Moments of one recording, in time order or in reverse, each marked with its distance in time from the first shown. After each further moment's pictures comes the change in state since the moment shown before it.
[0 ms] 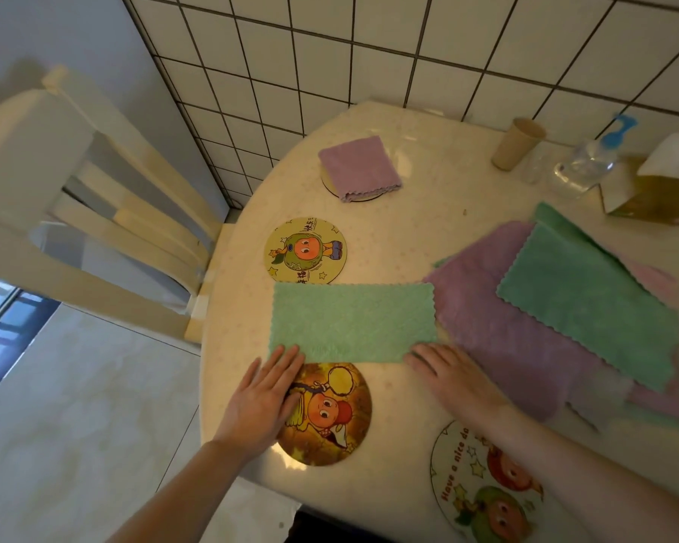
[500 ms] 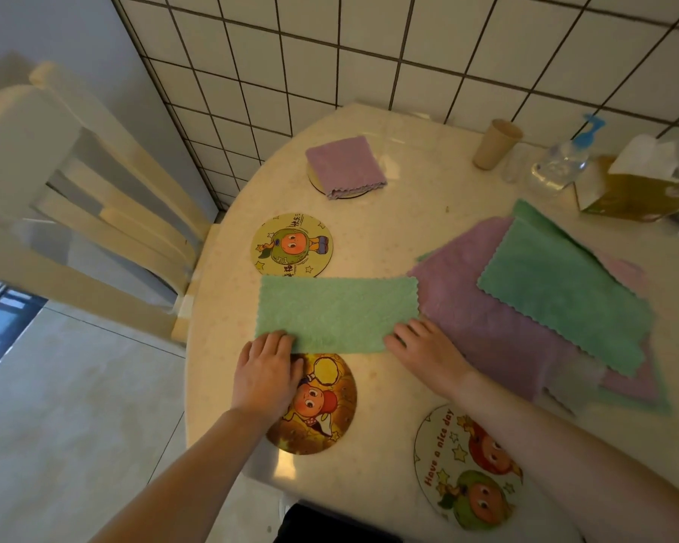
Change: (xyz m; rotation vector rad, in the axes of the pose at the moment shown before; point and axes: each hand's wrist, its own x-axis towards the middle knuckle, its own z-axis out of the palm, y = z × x) left_hand 0.029 0.042 -0.016 0.039 0.202 -0.211; right_hand 0.024 0.001 -0.011 -0.118 0.012 -0.078
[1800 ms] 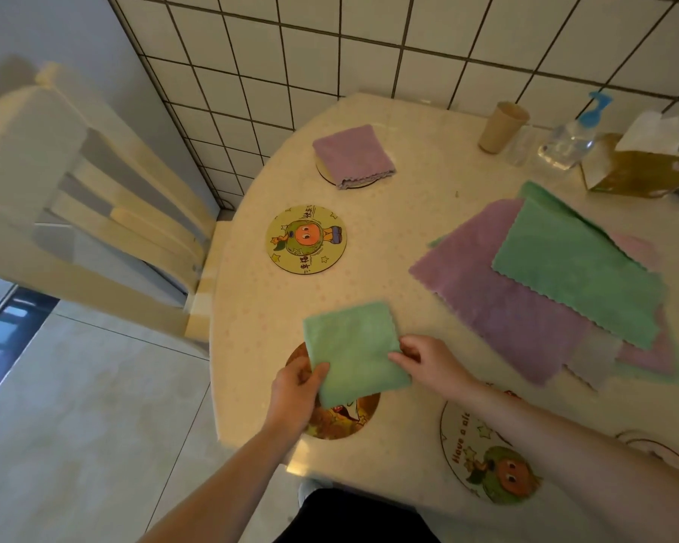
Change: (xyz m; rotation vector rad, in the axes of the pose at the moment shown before) left_hand -0.036 0.010 -0.010 -1.127 -0.228 -0.480; right_hand -0.003 -0.055 -0.003 1.091 -0.112 0.546
